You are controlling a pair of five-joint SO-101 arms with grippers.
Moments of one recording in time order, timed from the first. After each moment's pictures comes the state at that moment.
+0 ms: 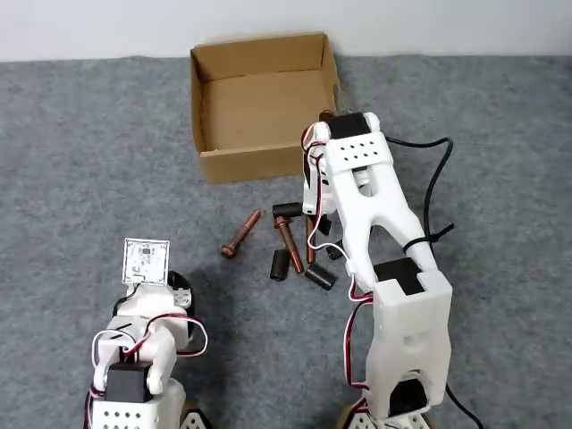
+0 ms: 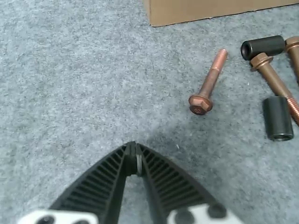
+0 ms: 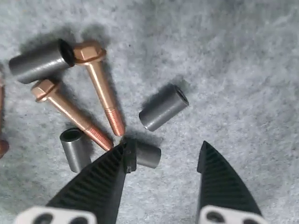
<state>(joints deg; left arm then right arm) -1.6 -103.4 96.7 63.7 7.3 -17.2 30.3 -26.4 100.3 -26.9</state>
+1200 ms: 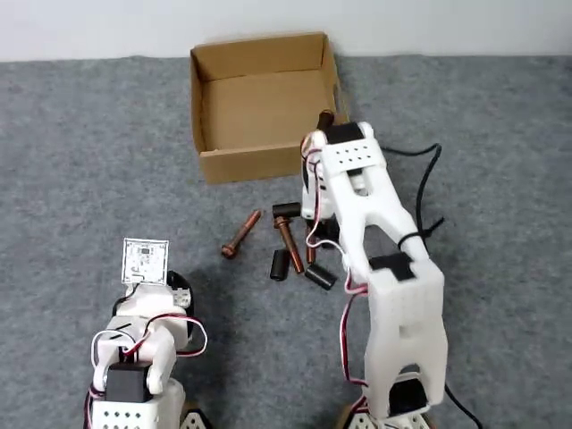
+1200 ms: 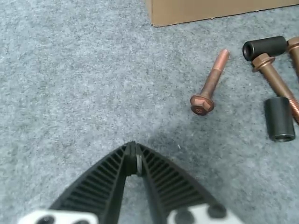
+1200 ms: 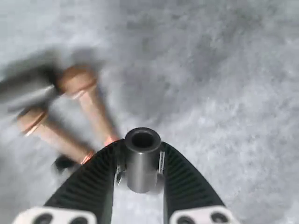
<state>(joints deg) -1.9 -103.4 96.7 63.7 7.3 -17.6 33.9 -26.4 95.9 -26.3</state>
